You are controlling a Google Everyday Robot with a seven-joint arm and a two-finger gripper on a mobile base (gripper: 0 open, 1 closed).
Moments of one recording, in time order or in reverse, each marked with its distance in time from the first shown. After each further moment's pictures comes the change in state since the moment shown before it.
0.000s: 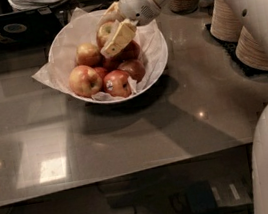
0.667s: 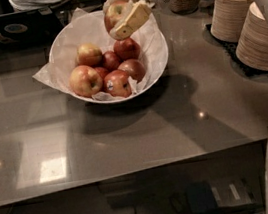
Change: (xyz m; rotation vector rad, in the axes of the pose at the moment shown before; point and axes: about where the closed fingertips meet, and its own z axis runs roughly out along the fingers) arm -0.022 -0.003 -0.055 0.056 -0.134 -0.052
